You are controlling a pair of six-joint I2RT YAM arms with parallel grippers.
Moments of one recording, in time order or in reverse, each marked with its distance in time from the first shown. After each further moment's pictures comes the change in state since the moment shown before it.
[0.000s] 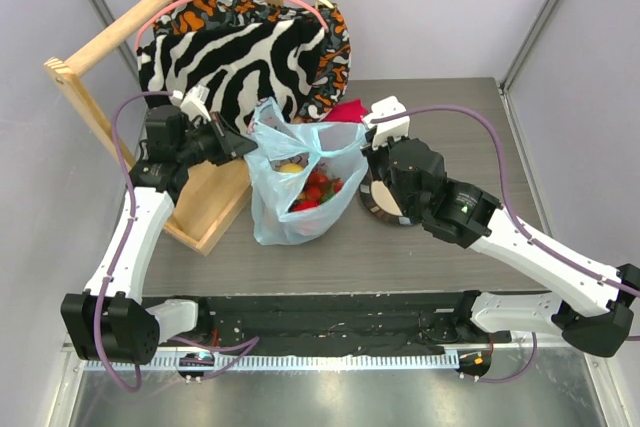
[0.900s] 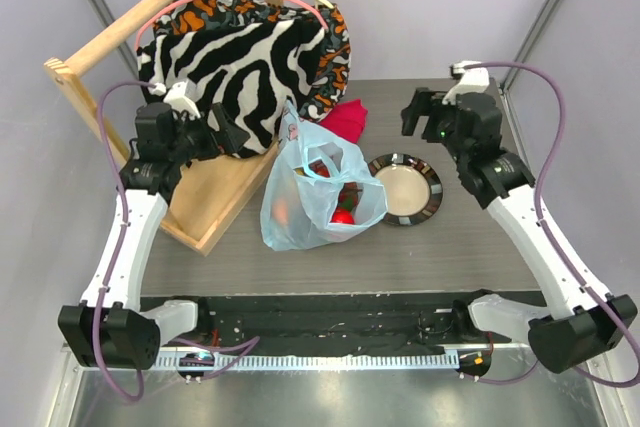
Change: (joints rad) left arm 0.023 -0.026 0.062 -0.105 -0.240 0.207; right arm -0.563 0.014 -0.008 0.002 -0.455 0.267
